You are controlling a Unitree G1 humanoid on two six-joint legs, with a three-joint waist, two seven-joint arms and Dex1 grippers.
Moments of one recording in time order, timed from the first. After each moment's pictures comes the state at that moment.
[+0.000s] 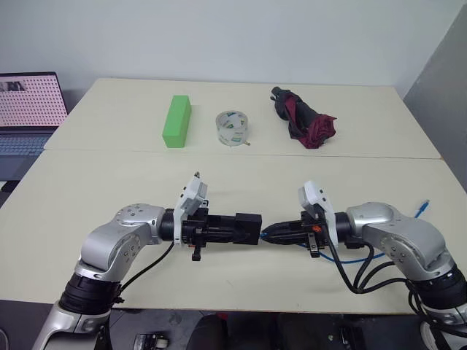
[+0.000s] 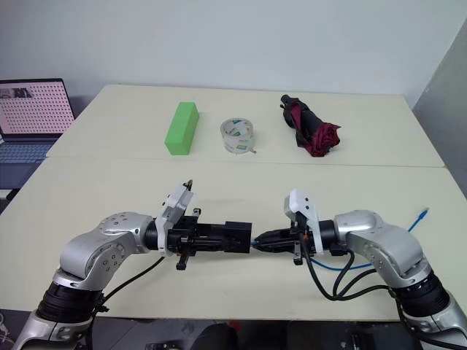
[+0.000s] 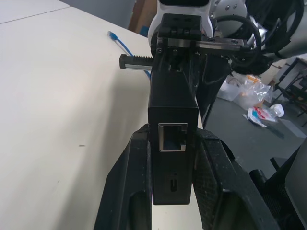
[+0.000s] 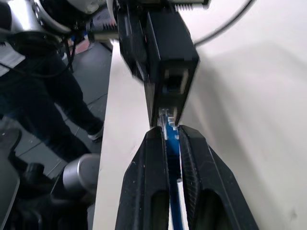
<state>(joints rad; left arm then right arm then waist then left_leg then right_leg) -0.33 0.69 -0.07 -0.21 -0.66 0.64 -1.24 -0.41 -0.76 0.21 -0.35 0.65 0.79 1.00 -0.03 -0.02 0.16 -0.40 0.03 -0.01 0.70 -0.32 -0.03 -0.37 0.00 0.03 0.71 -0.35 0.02</state>
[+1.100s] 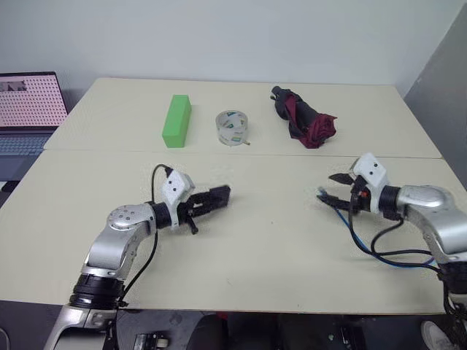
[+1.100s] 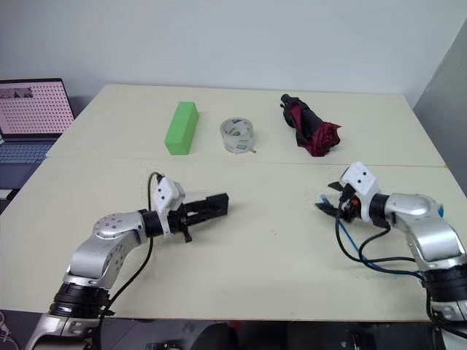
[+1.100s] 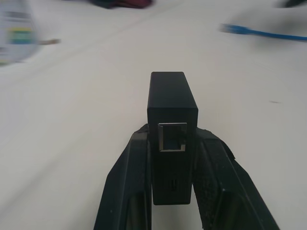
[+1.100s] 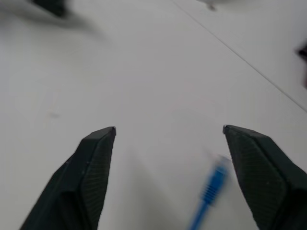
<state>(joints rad) -0.34 0.54 0.01 0.08 -0.28 0.25 -0.79 -0.37 -0.81 0.04 -0.20 0.42 0.55 0.95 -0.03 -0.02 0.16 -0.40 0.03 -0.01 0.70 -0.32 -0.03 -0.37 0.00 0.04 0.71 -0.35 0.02</state>
